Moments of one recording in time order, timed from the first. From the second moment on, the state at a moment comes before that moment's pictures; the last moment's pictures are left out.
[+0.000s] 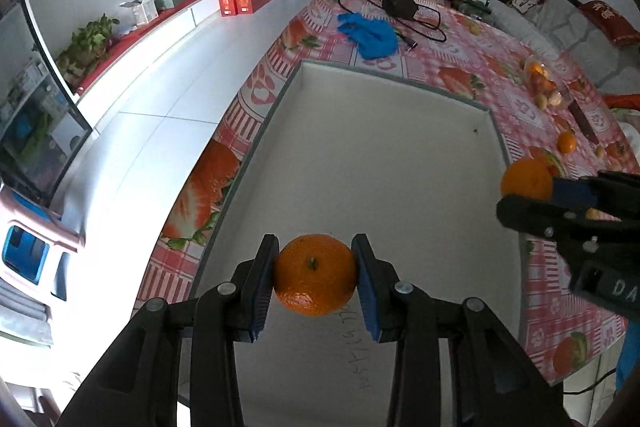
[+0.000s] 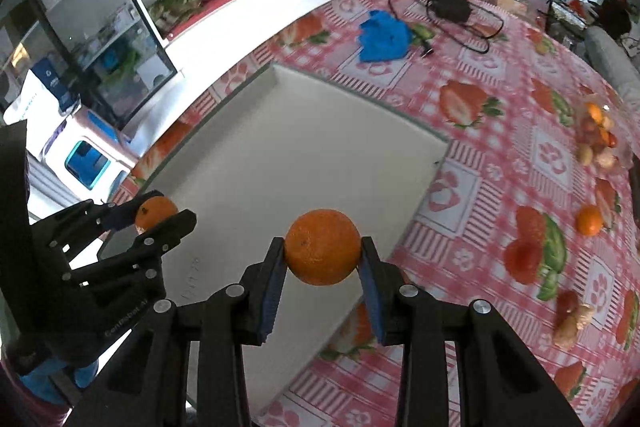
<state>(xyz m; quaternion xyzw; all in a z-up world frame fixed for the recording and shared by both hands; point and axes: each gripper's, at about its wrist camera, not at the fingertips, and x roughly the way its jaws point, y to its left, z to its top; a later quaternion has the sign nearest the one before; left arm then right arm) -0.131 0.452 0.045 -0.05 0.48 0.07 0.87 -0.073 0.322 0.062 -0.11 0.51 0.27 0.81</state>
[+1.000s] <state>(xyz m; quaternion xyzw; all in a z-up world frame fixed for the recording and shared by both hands) -0.124 0.440 0.023 -0.02 0.50 0.07 0.86 -0.071 0.333 0.031 -0.13 0.53 0.27 0.79</state>
